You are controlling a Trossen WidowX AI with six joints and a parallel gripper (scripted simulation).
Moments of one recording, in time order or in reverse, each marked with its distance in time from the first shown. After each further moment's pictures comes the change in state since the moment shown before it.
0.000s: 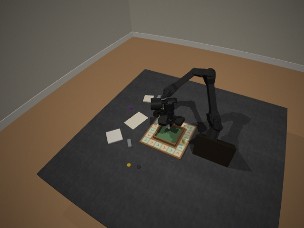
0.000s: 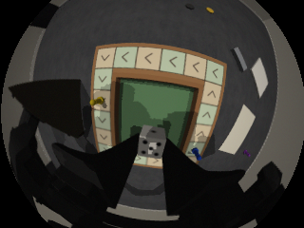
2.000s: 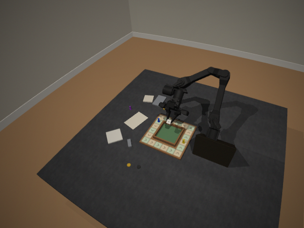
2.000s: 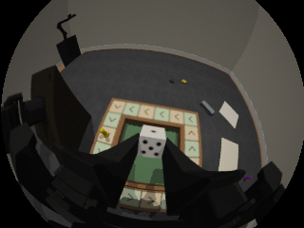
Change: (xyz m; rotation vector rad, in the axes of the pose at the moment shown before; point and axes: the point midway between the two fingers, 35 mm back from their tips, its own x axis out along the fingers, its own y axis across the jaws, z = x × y) arm -0.027 0.003 -0.027 -0.034 -0.833 0.010
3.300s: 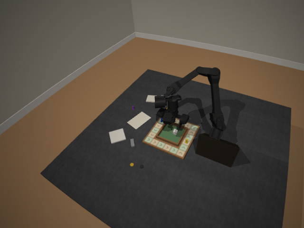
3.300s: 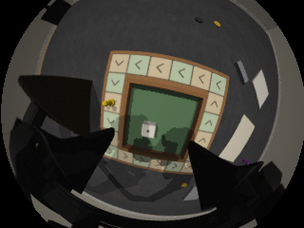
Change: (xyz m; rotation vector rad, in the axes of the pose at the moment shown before) arm 0.030 0.006 0.010 0.000 0.762 0.052
